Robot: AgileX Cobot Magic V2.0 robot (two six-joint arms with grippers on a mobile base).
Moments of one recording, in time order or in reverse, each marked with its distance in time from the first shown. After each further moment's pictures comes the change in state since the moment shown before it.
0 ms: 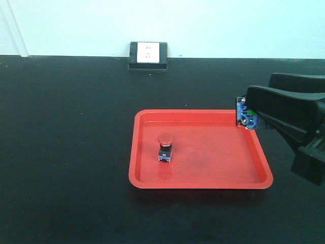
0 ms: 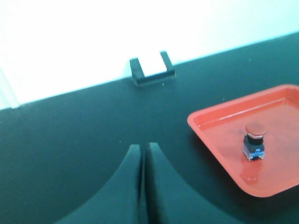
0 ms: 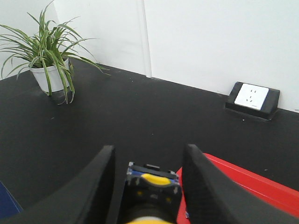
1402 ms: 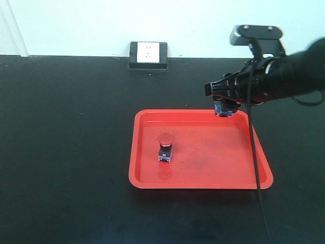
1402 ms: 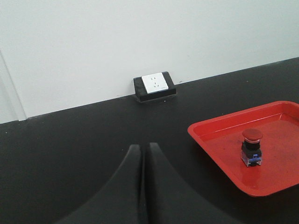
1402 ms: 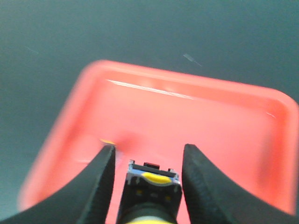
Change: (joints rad) left arm 0.000 -0.263 0.144 -0.002 0.008 0.000; right arm -0.319 0.797 -0.410 -0.062 0.278 0.082
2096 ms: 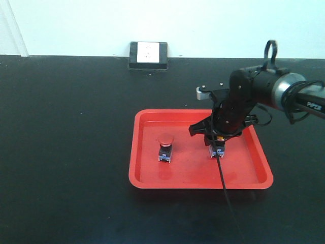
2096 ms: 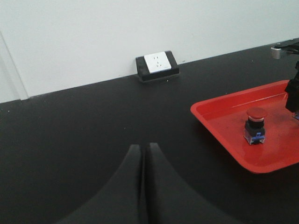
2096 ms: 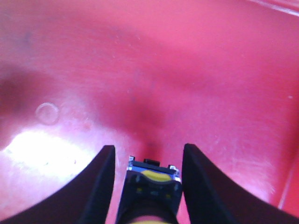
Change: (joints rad) left arm 0.000 0.000 0.000 0.000 0.094 0.000; right arm -0.006 0.495 -0.211 -0.106 0.169 0.038
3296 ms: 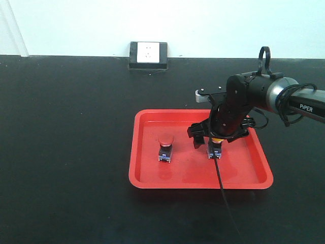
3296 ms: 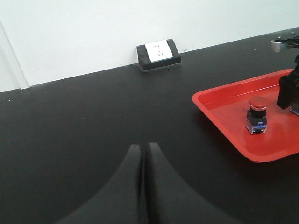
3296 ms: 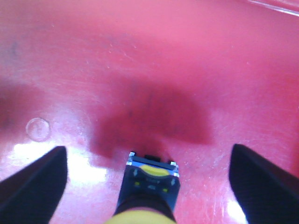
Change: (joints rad) left arm 0.000 0.000 0.000 0.000 0.029 0.000; right arm 0.000 0.028 -0.001 -0.007 -0.035 0.020
